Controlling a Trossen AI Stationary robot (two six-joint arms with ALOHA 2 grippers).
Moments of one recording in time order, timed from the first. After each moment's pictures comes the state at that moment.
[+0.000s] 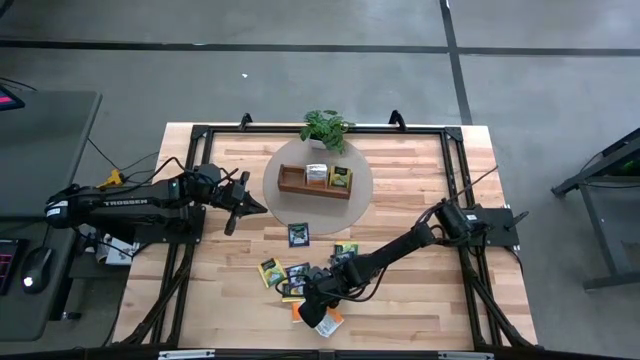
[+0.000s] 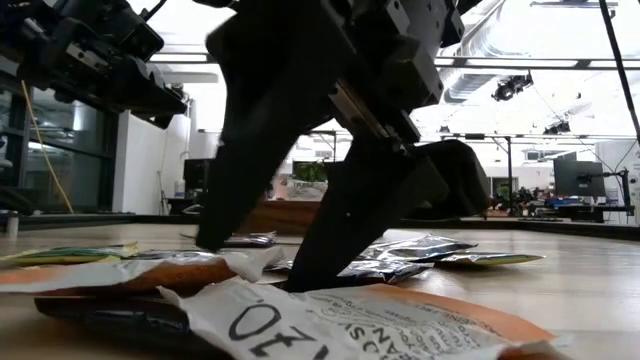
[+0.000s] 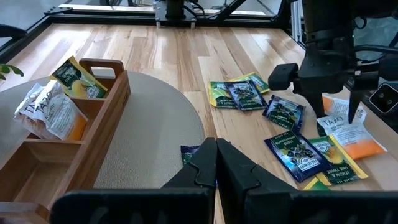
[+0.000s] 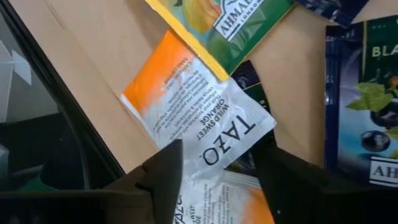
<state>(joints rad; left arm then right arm) 0.25 0.62 0.28 0.00 0.38 0.10 0.43 2.24 1.63 -0.38 -0.14 1.28</state>
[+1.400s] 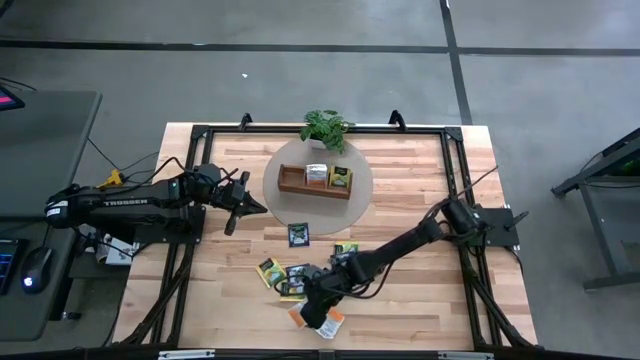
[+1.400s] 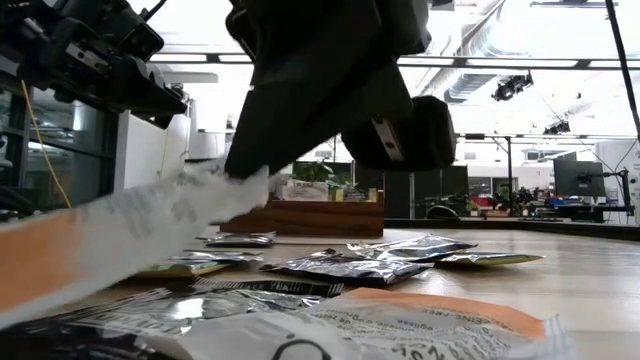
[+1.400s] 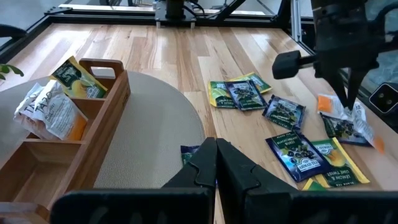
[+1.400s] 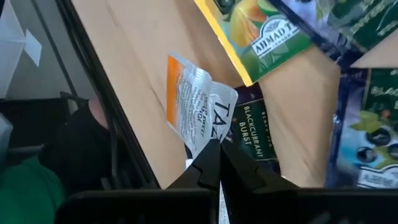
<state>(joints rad) 0.25 0.62 0.28 0.00 0.38 0.10 0.42 2.17 1.64 -0.39 -0.12 1.11</state>
